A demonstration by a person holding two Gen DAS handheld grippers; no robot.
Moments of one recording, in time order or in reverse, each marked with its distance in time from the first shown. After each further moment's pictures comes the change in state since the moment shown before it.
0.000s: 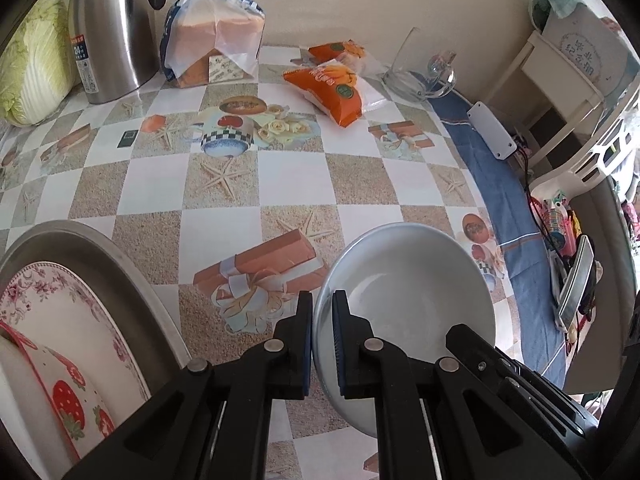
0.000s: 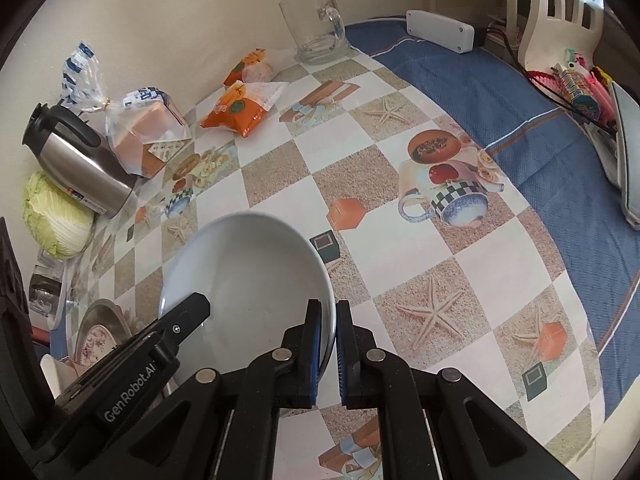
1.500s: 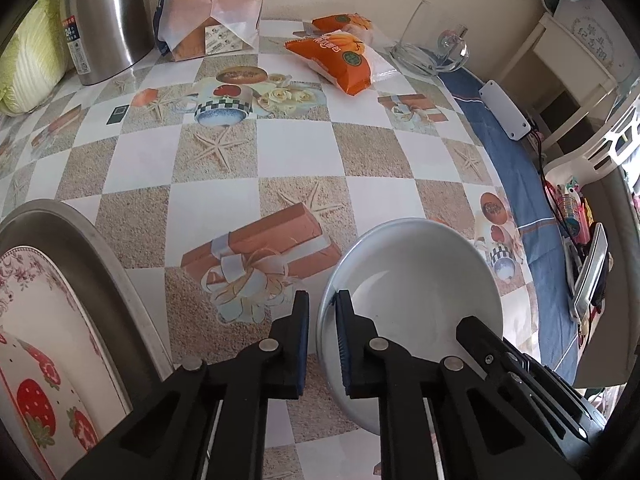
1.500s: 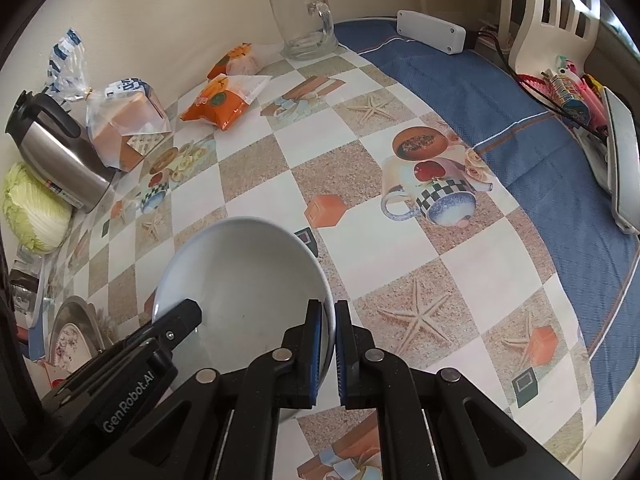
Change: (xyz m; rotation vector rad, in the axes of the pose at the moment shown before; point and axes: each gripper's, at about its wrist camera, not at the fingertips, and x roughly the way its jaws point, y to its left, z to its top) left arm 0.032 0.004 -0.008 -0.005 0.079 0.023; right arm 0.018 -0.003 -0.004 -0.020 0.003 -0.088
